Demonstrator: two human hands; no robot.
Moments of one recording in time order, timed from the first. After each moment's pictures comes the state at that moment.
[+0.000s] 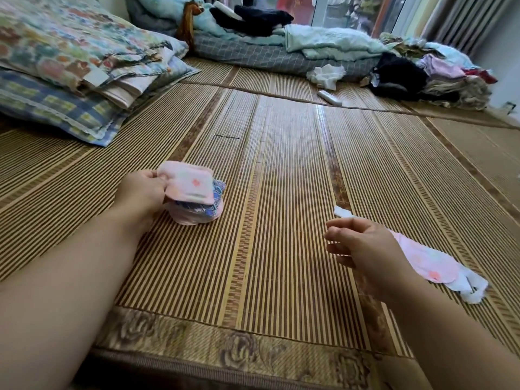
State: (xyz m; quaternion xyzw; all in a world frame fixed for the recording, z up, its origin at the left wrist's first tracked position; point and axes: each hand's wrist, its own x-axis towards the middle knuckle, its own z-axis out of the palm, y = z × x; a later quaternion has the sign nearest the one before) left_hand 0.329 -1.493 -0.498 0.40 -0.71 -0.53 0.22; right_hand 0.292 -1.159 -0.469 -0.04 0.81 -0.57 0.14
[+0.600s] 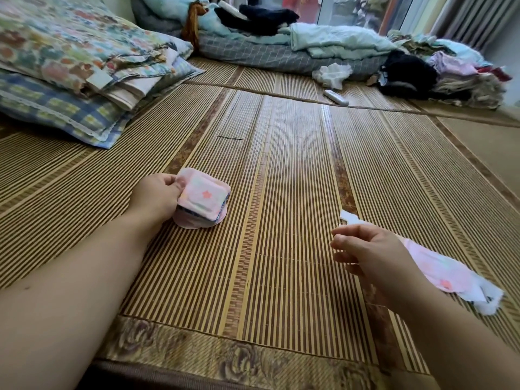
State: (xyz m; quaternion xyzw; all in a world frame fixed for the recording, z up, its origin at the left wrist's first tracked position) left_hand 0.320 -1.487 -0.504 0.34 -0.81 -0.42 0.21; right_hand 0.283 -1.153 -0.474 -0.05 0.82 -0.54 0.15
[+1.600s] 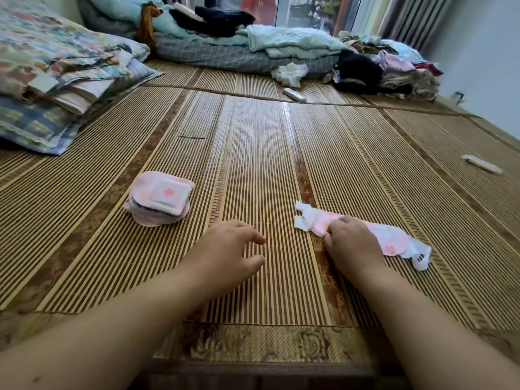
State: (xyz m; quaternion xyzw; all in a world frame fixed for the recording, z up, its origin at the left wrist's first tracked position) left_hand 0.363 -1.326 -0.493 -0.02 -0.96 -0.29 0.04; right_hand 0.257 -1.111 -0.516 -0.13 0.99 -0.08 -0.06
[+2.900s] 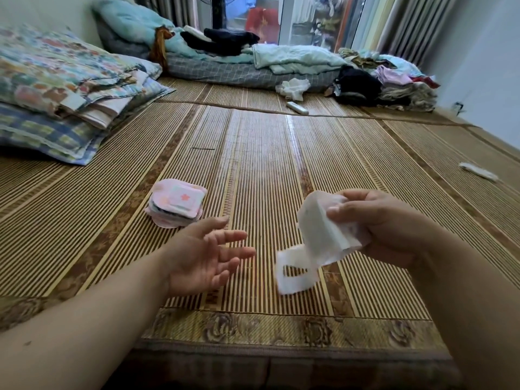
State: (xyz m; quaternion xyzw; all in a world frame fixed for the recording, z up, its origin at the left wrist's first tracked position) left_hand 0.383 -1.378 -0.483 0.17 -0.45 -0.84 -0.26; right_hand 0.310 -1.110 -0.393 -0.16 0.63 -0.67 0.36
